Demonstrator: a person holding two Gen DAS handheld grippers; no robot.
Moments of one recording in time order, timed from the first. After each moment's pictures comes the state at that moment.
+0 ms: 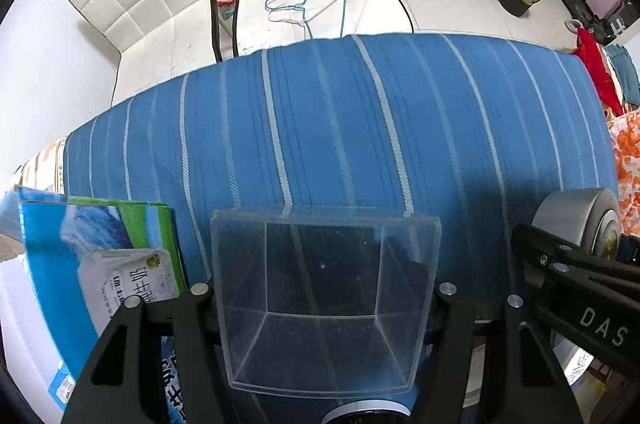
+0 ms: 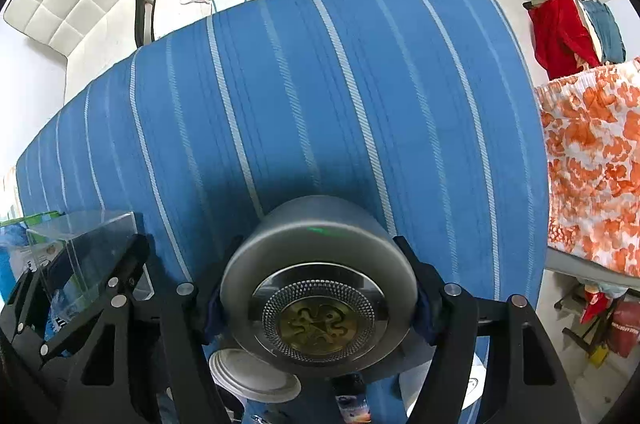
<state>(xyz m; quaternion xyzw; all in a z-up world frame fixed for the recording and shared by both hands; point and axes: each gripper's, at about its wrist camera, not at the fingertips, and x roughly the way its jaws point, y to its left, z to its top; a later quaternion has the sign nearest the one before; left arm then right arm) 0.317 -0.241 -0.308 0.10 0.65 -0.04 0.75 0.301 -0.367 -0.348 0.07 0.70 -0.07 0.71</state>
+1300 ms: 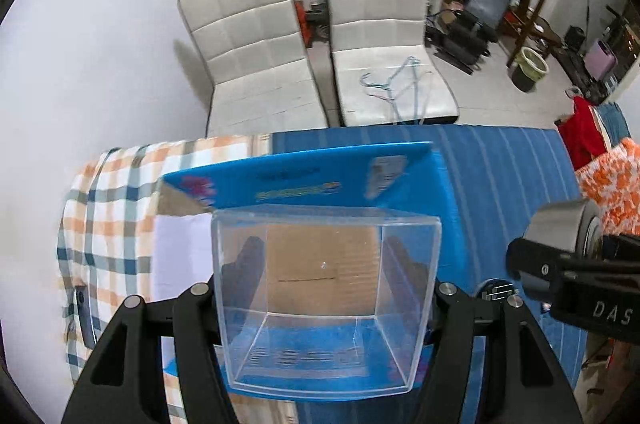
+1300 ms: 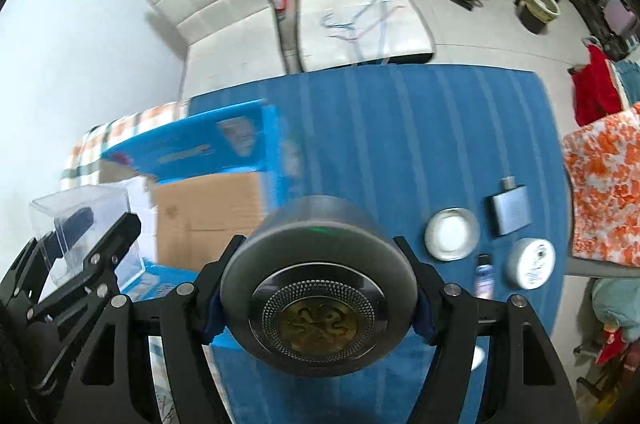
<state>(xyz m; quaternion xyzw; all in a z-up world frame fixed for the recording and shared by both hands) 0.227 -0.007 -0.132 0.06 0.55 -0.02 0.83 0.185 -0.161 -0.151 0.06 0.63 0.05 0.78</state>
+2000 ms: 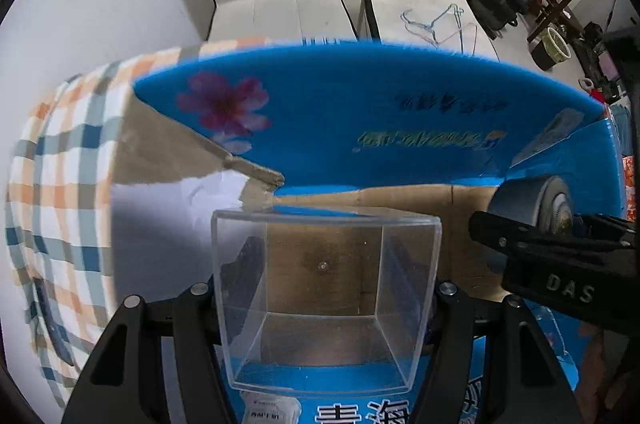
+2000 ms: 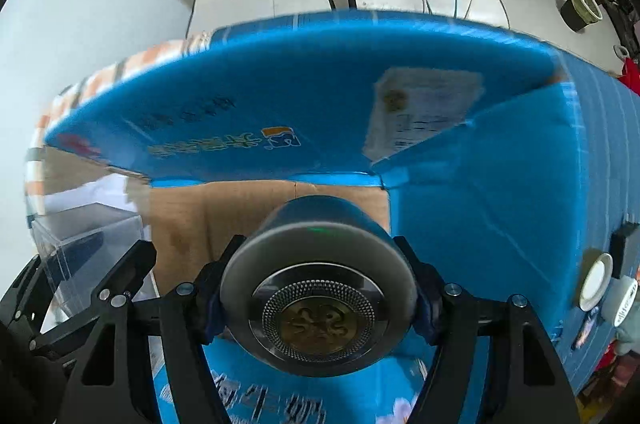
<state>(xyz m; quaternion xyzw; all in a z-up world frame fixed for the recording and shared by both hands) 0.270 0.103 -0.266 0.01 0.64 -0.03 0.77 0.278 -0.020 -0.320 0.02 0.69 0.05 0.73</state>
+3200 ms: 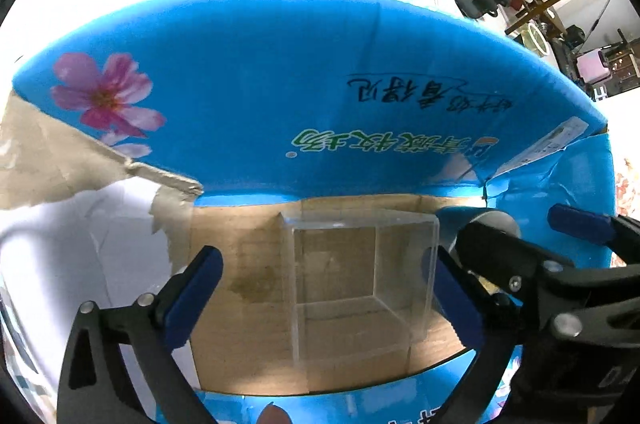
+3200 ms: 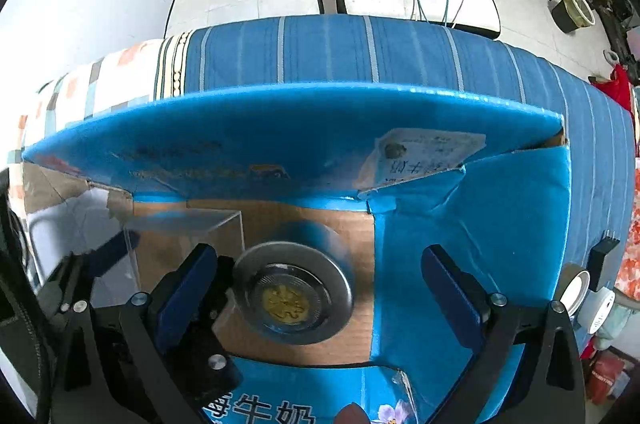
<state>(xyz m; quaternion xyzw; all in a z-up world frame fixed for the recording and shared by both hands) 0.289 0.100 -0.290 -0.05 0.67 -0.08 0.73 0.315 -0.011 -0.322 -0.01 0.70 0.03 0.71</state>
